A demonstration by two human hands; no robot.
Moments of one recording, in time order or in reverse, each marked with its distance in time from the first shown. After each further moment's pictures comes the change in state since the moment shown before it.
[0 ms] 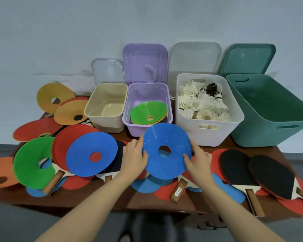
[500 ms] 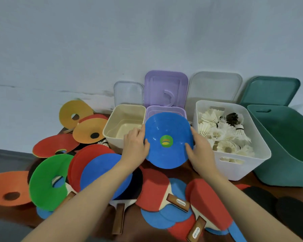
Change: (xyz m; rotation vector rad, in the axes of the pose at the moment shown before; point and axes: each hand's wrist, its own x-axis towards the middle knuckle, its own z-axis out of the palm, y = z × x) left_hand 0.095 -0.028 -0.070 0.067 0.209 0.011; right_hand 0.123 -0.045 0.031 -0.131 -0.020 -0.220
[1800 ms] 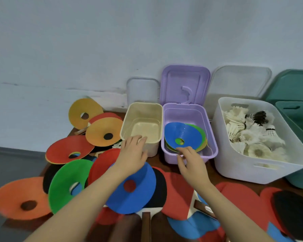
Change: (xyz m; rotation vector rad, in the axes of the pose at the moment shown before) left_hand 0.008 -0.100 -0.023 0.166 -0.350 0.017; right_hand -0.003 -0.051 0.097 0.034 -0.093 -0.025
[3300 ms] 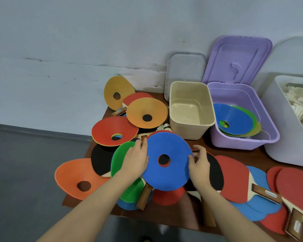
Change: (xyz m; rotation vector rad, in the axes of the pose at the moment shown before) left_hand -0.083 -0.173 0.010 0.040 -0.204 -0.115; right_hand -0.030 -0.122 0.155 0.378 0.076 0.627
